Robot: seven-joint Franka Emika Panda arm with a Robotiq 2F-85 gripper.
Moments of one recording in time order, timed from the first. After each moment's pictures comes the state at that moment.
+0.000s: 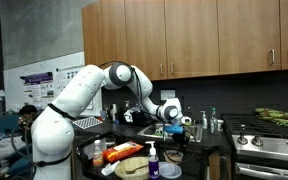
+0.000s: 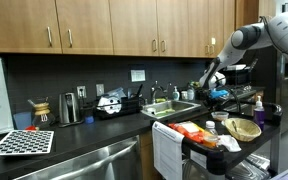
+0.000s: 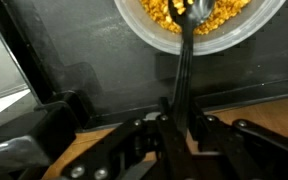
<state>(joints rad) -0.20 0.65 -0.14 -1.70 -0.03 2.51 -0.11</state>
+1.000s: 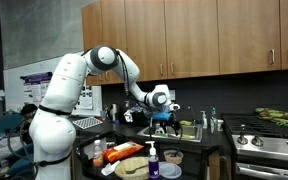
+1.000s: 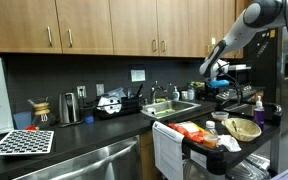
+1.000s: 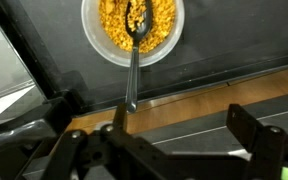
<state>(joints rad) -0.13 0.34 -0.13 -1.96 -0.03 2.49 -0.03</state>
